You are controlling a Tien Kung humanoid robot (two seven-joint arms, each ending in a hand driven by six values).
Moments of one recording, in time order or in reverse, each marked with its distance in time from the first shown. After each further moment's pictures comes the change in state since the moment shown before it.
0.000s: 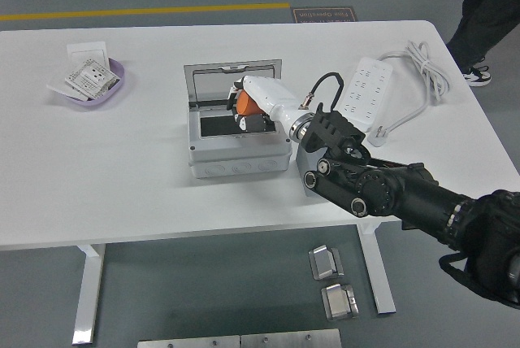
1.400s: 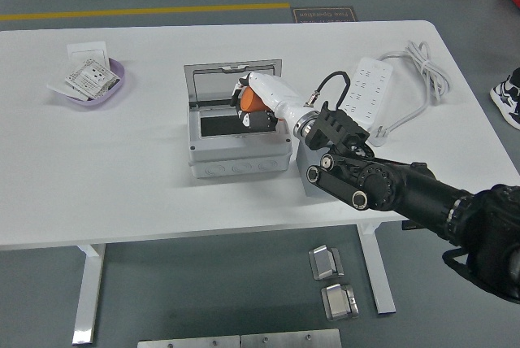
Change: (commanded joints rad) left arm -0.014 -0.001 0.002 0.000 0.027 -0.005 -0.004; right arm 0.028 0.000 -0.066 -0.054 0.094 -0.012 0.020
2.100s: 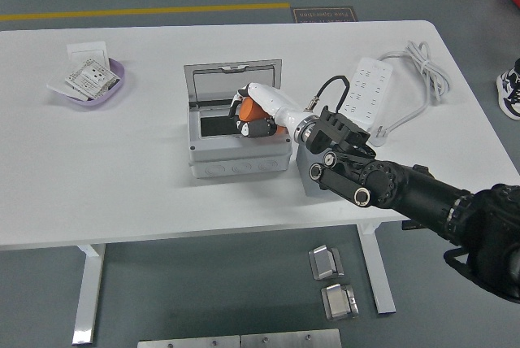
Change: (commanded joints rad) left arm -0.011 -0.008 0.017 0.000 0.004 -0.004 -0.003; right arm 0.002 0.000 -0.001 -0.020 0.111 0.112 0.043
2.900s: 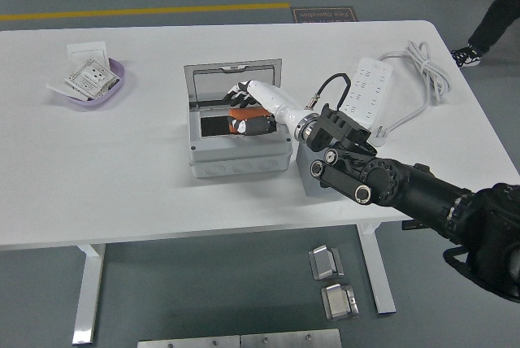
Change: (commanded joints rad) left arm -0.010 -0.006 0.019 0.000 0.004 -0.005 -0.005; right arm 0.000 0.000 0.013 -0.006 0.001 0.012 0.013
